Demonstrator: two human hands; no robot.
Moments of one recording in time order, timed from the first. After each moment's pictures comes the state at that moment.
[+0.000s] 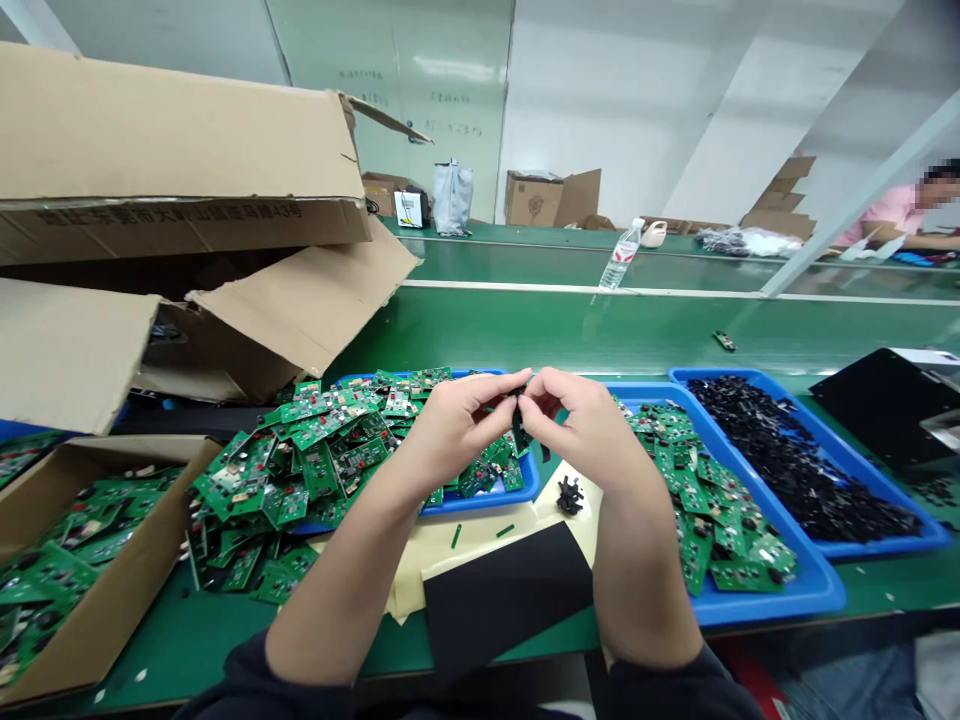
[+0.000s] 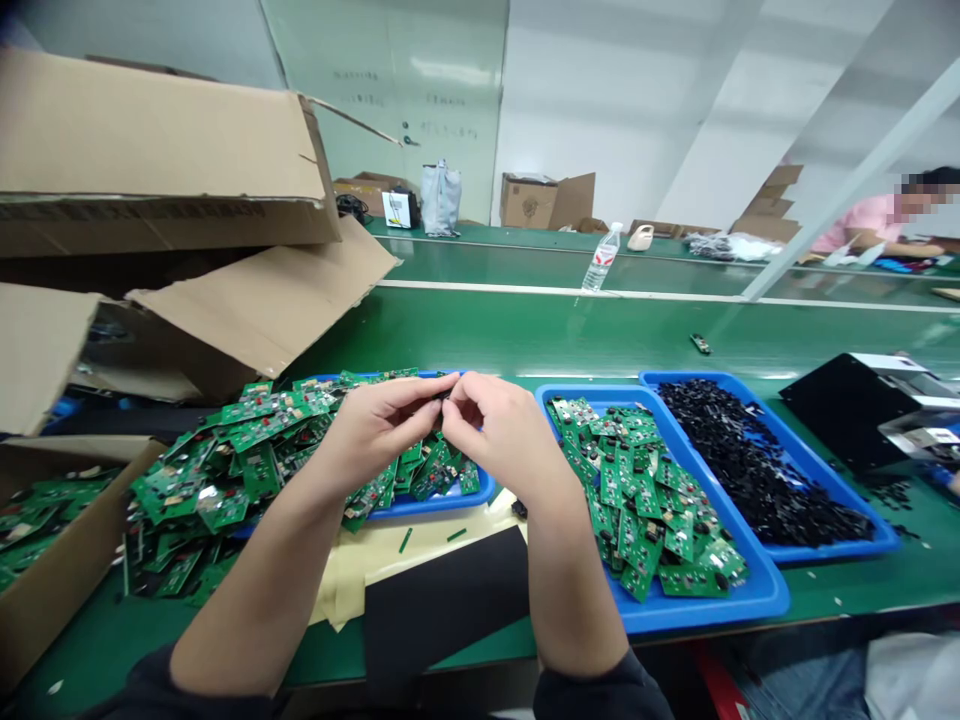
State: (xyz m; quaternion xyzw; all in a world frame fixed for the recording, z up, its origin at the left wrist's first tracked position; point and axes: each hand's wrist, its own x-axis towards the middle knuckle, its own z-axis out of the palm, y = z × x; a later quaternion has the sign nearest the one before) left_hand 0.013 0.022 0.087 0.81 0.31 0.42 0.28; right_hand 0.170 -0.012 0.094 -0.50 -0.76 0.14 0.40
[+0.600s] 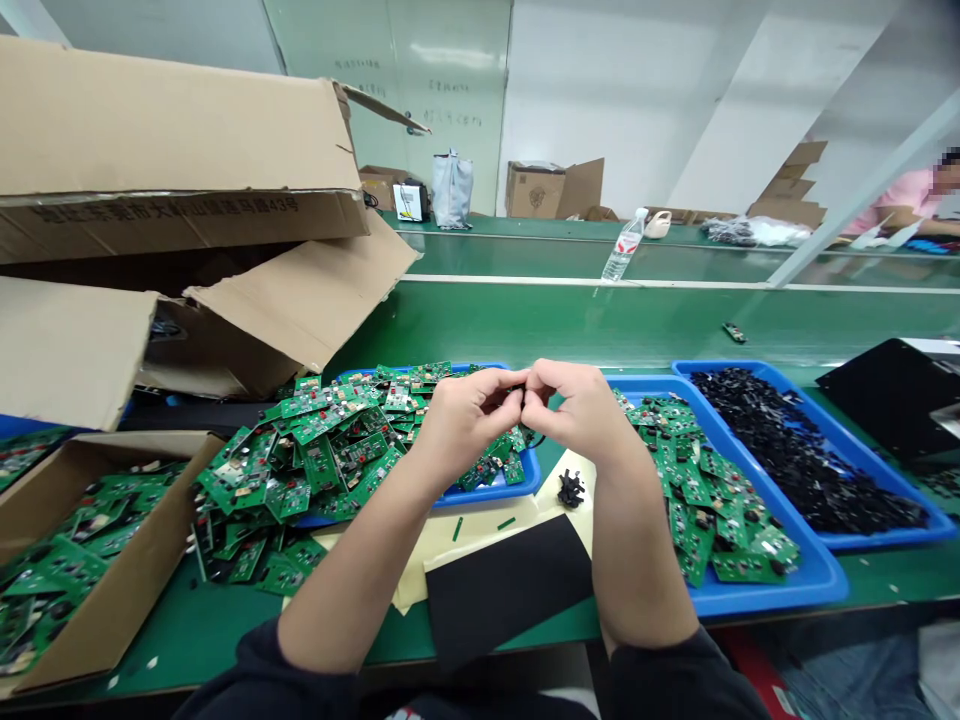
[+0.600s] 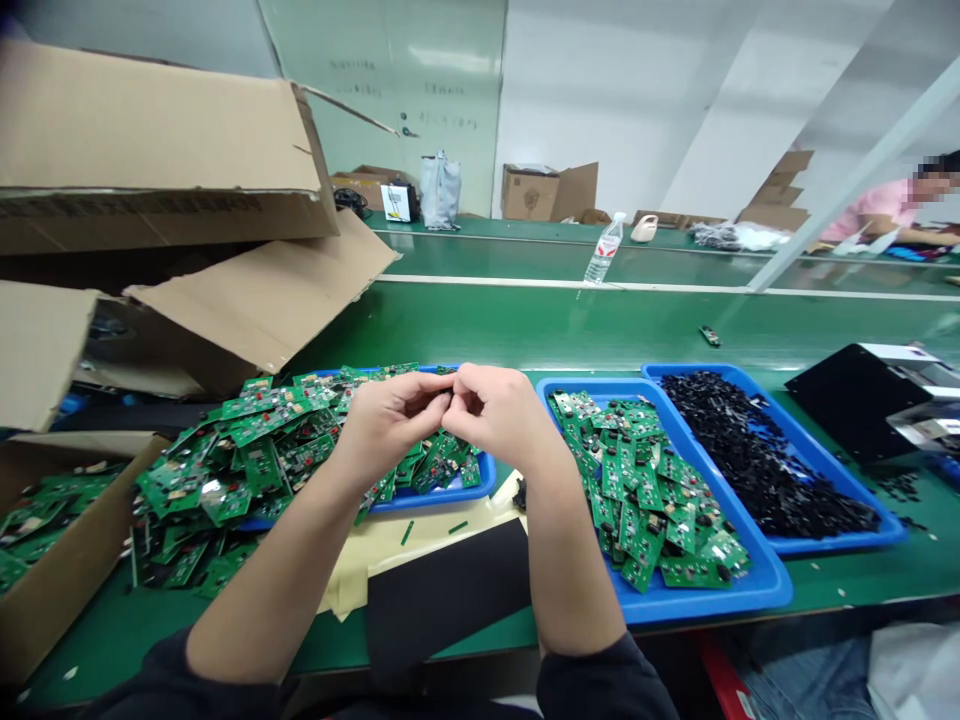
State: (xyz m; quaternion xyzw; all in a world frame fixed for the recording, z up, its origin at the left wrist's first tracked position) left_hand 0.027 0.022 0.075 0.76 0.34 0.45 0.32; right_hand 0.176 0.004 0.084 -0.46 -0.77 0.10 0.43
